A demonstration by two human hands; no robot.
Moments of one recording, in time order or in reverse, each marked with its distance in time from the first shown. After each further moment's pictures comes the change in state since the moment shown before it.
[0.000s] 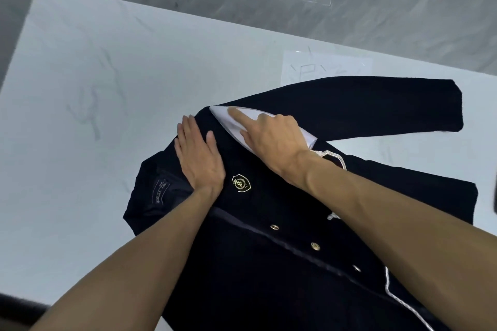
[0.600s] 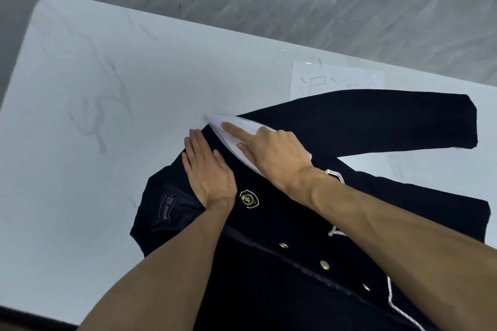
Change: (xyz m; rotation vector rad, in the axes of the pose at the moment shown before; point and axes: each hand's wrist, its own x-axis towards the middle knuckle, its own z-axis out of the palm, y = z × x) left_hand 0.002 0.002 0.011 0.133 -0.015 -0.055; right_hand 0.018 -0.006 -0.010 0.169 -0.084 -0.034
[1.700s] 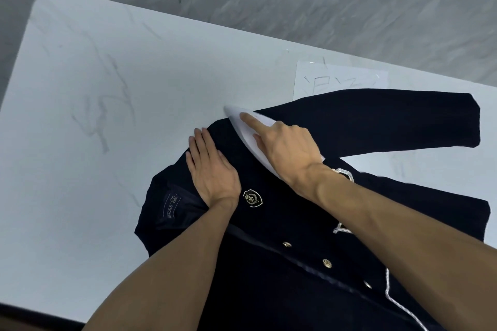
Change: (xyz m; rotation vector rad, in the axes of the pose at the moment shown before) left_hand 0.002 -0.001 0.002 0.063 0.015 0.012; right_hand 0.011 0.011 0.010 -0.119 0.004 0.138
